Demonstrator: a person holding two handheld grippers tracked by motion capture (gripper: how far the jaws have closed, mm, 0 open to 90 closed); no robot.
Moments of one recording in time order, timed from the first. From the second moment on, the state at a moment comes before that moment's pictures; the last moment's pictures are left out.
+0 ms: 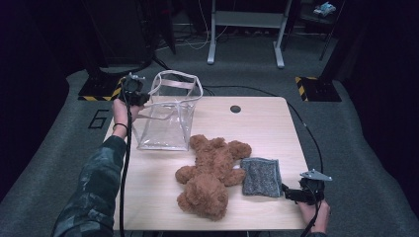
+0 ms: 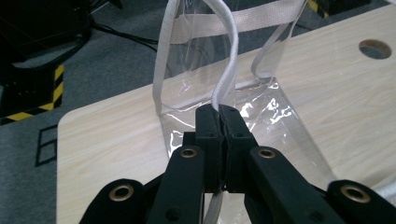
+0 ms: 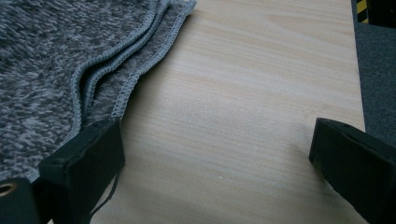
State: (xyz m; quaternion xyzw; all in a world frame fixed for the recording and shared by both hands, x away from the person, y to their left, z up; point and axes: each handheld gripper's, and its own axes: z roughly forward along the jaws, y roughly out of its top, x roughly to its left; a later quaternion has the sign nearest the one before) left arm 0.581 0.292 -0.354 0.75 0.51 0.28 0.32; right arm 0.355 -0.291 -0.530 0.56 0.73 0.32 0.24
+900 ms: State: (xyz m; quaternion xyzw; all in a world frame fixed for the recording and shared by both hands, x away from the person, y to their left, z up) left arm 0.568 0.333 -0.354 0.70 0.57 0.31 0.31; right arm 0.355 -0.291 -0.530 0.56 0.73 0.31 0.24
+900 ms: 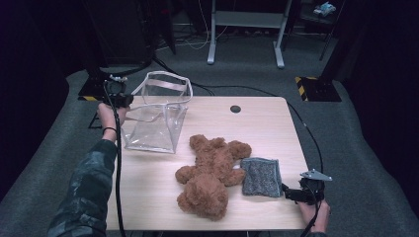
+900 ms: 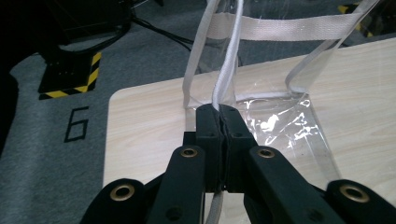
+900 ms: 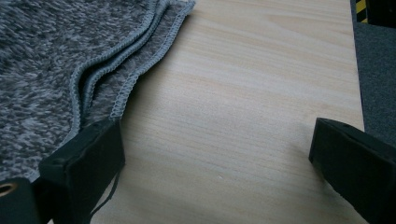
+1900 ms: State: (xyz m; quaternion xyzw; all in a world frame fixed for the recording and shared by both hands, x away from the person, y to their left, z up) left arm 0.539 0.352 -0.331 0.69 0.56 0.33 0.33; right arm 0.354 -0.291 -0.530 0.56 0.73 0.31 0.24
